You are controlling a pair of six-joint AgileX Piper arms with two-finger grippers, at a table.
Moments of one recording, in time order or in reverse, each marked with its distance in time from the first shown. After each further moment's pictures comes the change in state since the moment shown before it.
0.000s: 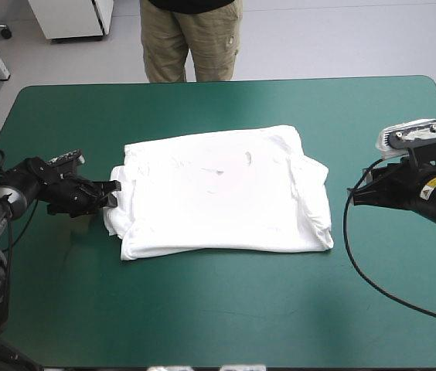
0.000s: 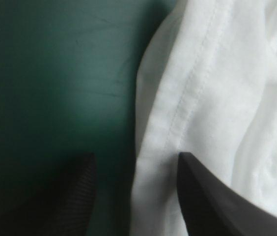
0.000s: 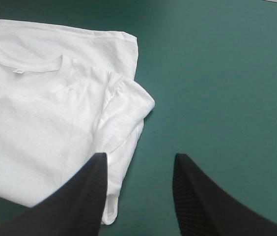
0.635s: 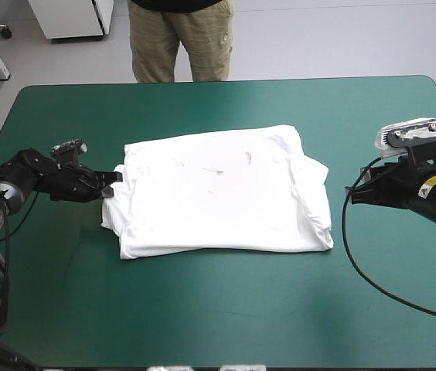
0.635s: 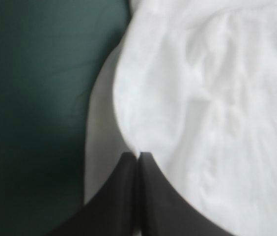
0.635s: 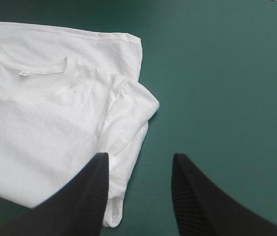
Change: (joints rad) left arm 0.000 -0.022 -0.066 -0.084 0.044 0.124; right arm 0.000 0.005 0.000 0.017 -0.008 0.000
